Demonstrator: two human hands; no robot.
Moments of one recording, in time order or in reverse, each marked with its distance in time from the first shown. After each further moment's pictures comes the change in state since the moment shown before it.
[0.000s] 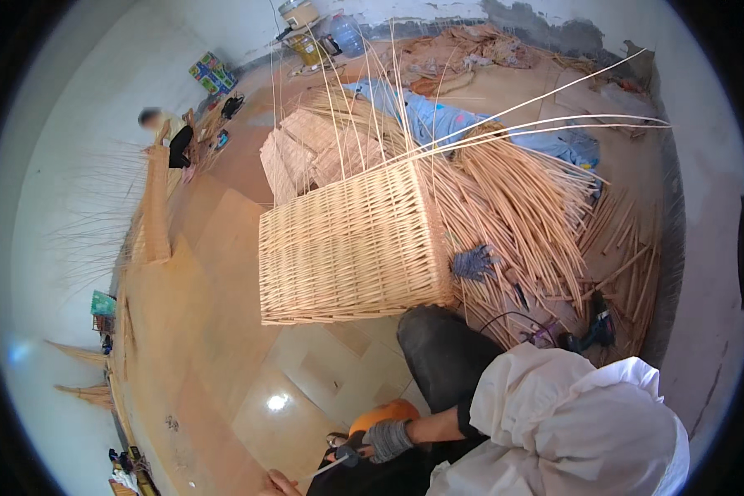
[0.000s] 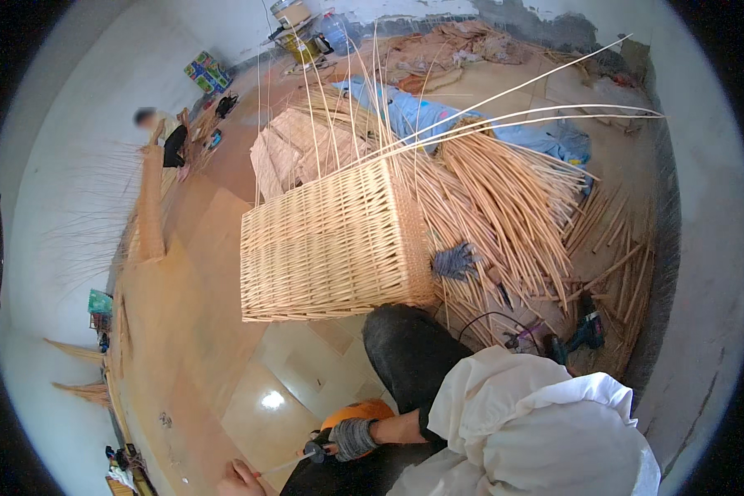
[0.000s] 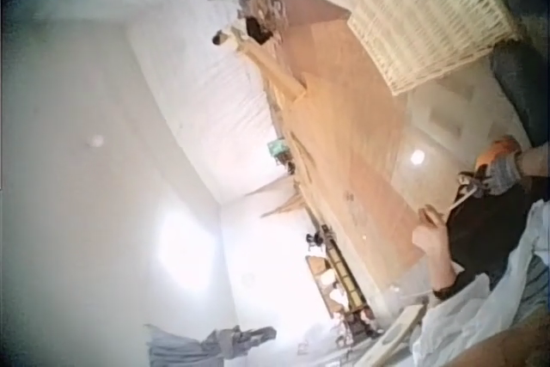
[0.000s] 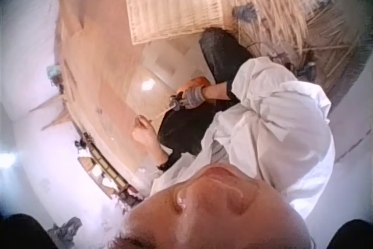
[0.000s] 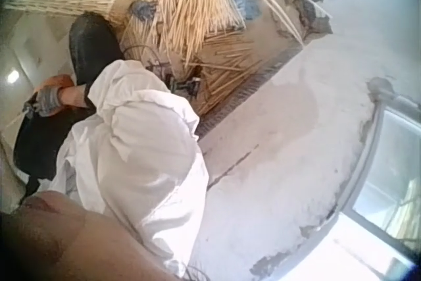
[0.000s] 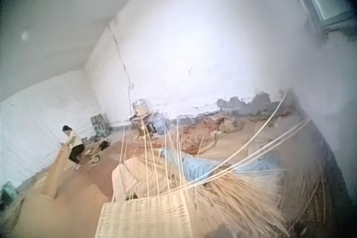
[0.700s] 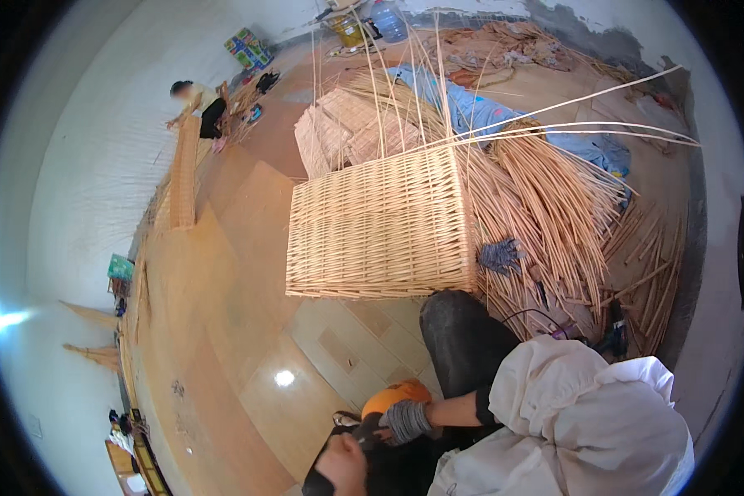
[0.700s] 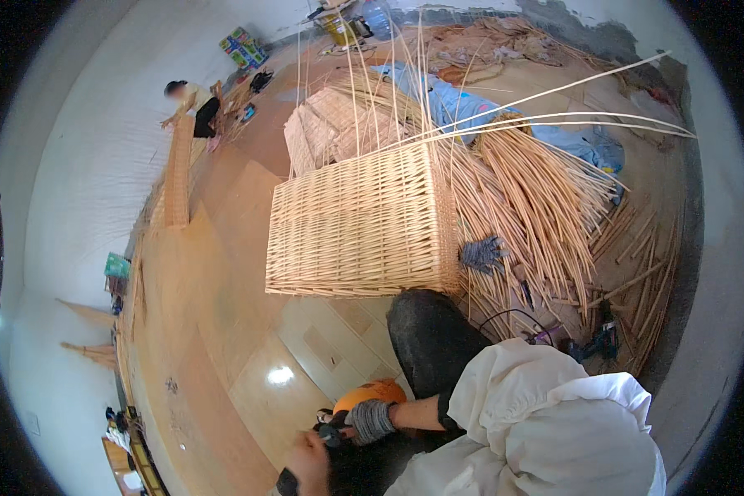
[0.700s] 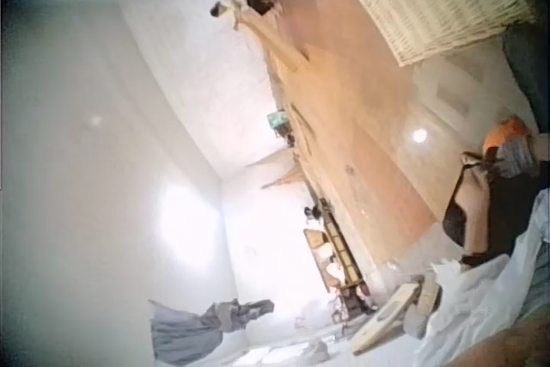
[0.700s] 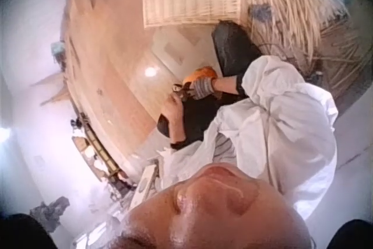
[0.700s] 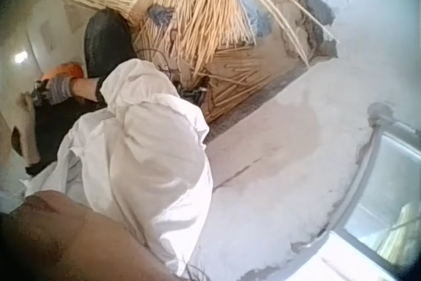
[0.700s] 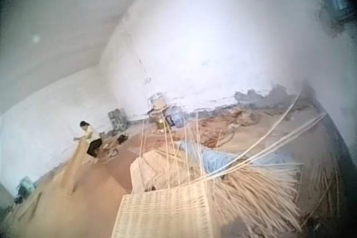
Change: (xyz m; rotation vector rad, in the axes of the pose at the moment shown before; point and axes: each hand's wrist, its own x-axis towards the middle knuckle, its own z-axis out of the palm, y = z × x) left_hand -0.039 0.045 0.056 -0.120 -0.213 -0.006; right_hand -0.008 0.009 0.005 -0.249 0.051 -0.226
